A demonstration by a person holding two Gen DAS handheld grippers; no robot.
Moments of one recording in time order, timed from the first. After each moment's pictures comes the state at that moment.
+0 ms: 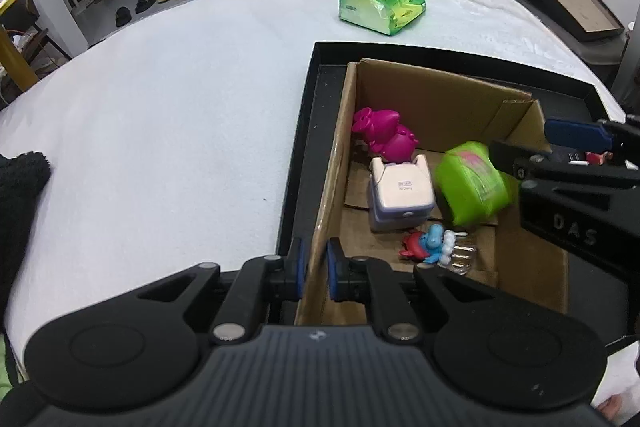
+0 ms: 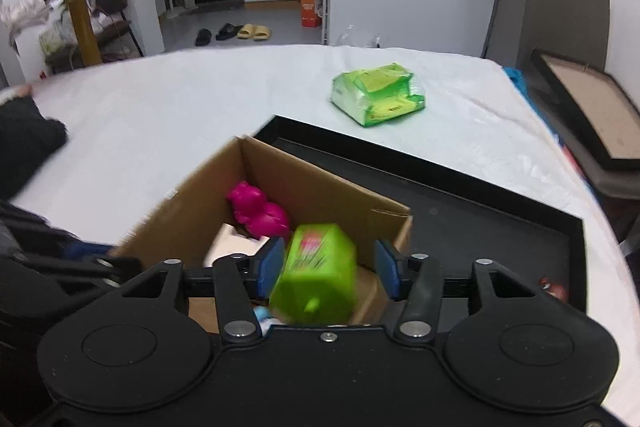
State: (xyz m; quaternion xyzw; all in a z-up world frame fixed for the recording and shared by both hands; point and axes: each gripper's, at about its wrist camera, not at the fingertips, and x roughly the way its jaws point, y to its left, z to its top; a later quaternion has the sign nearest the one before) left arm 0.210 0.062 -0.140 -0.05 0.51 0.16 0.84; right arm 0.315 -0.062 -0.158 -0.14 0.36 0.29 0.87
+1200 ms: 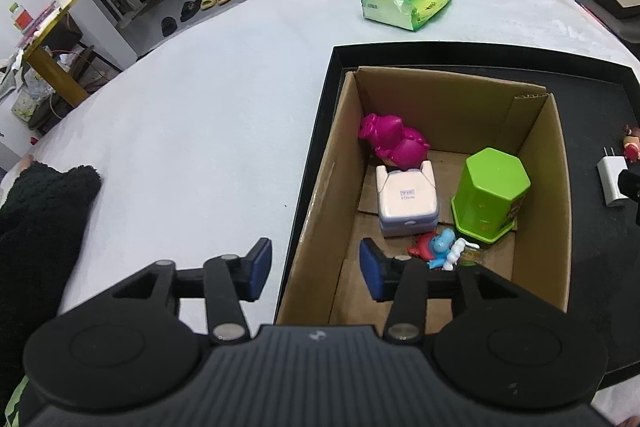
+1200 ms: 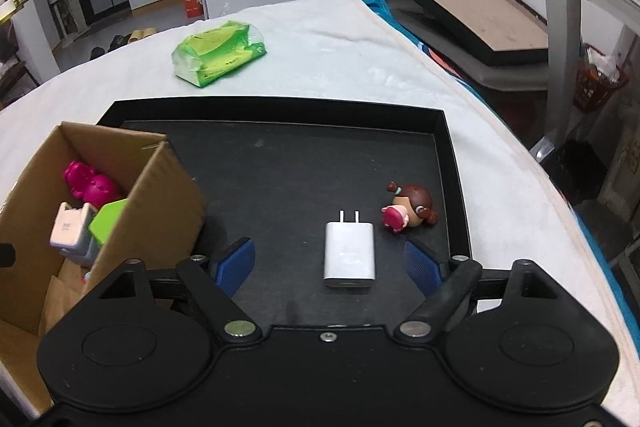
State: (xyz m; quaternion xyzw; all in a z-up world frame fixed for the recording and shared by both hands) left arm 0.231 0.019 -0.134 0.02 0.52 0.25 0.82; right arm 0.359 -0.178 -0.196 -0.06 0.42 0.15 0.89
